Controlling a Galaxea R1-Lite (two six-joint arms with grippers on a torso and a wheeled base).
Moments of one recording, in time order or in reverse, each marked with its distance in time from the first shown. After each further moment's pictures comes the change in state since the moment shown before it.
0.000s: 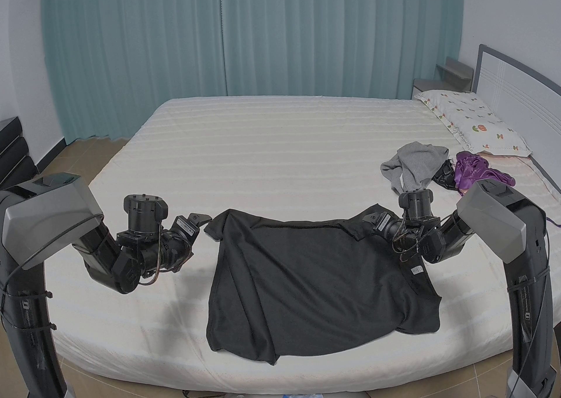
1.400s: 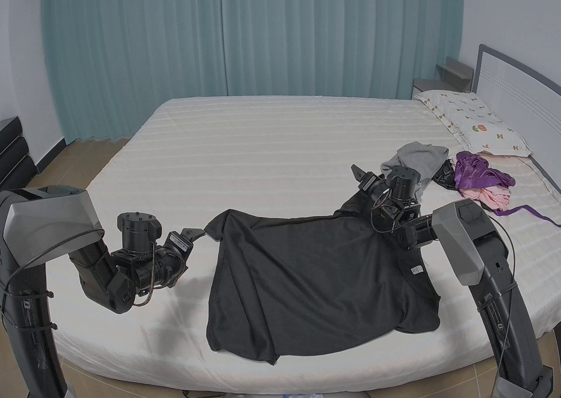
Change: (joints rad) left arm 0.002 0.007 0.169 -0.175 0.028 -0.032; right arm 0.013 0.310 -0.643 -0.195 -0.069 -0.117
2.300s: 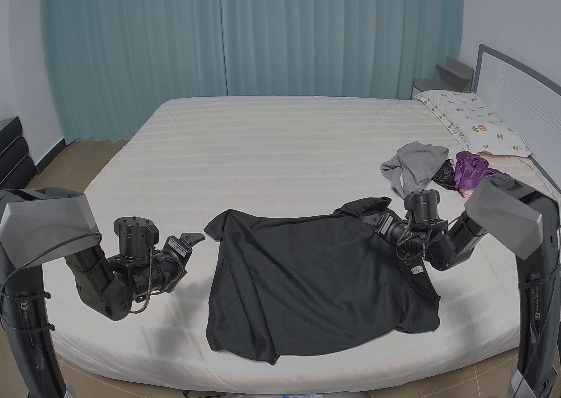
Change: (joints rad) left arm -0.010 -0.021 0.064 -0.042 0.001 0.005; right arm 0.011 -0.414 0.826 0.079 0.068 0.074
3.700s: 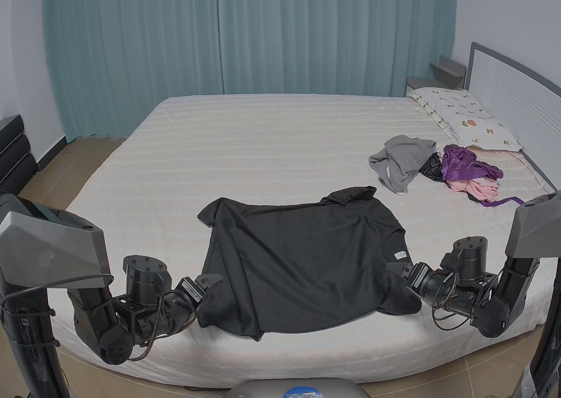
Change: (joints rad) left arm -0.176 -0.035 0.297 -0.185 0.063 -0.004; right arm 0.062 -0.307 0.857 -0.536 0.032 0.102
